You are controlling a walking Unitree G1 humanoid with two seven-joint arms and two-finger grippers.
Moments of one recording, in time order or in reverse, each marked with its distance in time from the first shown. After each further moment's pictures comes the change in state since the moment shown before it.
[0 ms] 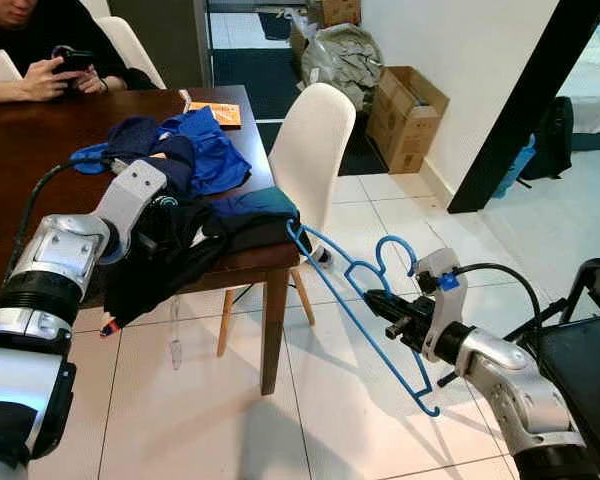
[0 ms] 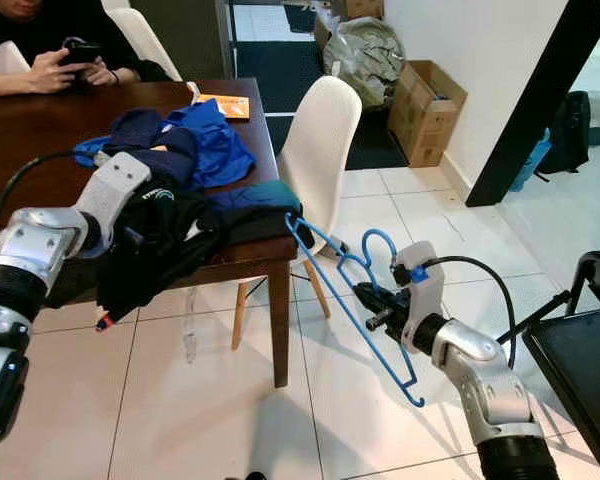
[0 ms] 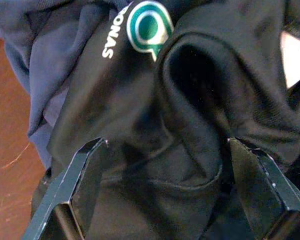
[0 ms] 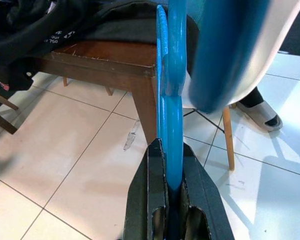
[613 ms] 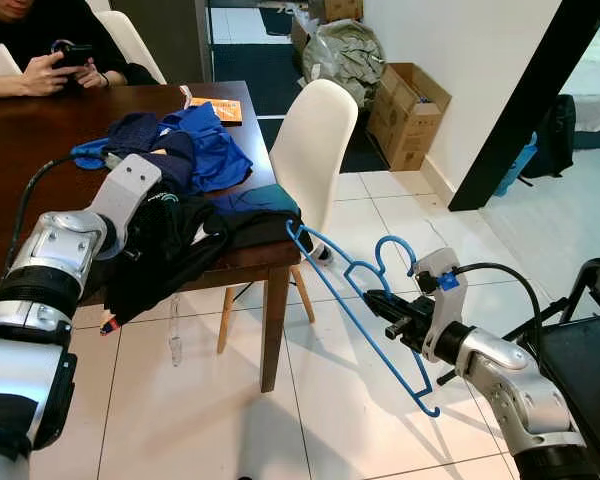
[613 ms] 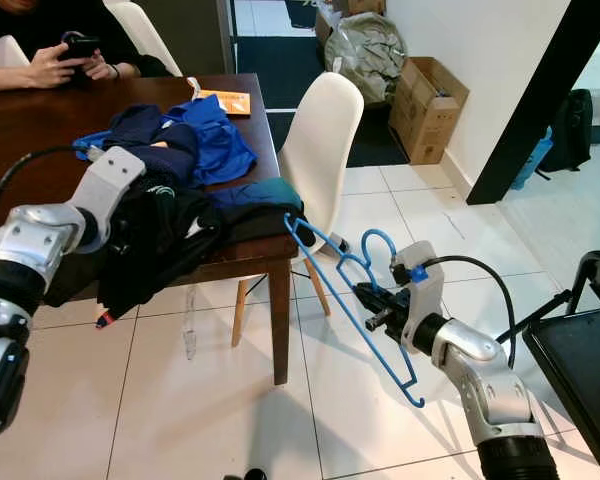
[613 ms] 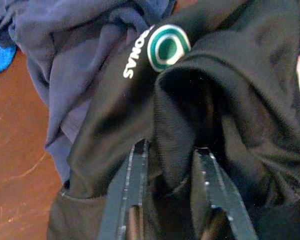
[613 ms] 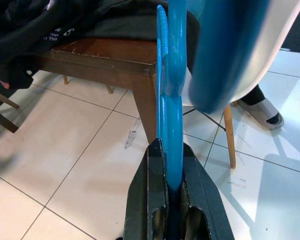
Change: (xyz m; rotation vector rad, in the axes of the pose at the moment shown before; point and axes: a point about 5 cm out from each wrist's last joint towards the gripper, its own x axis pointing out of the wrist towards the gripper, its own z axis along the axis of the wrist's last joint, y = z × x) left arm 0.000 0.007 0.008 0.001 -0.050 0.044; right arm 0.000 0.001 0.001 0.000 0.001 0.003
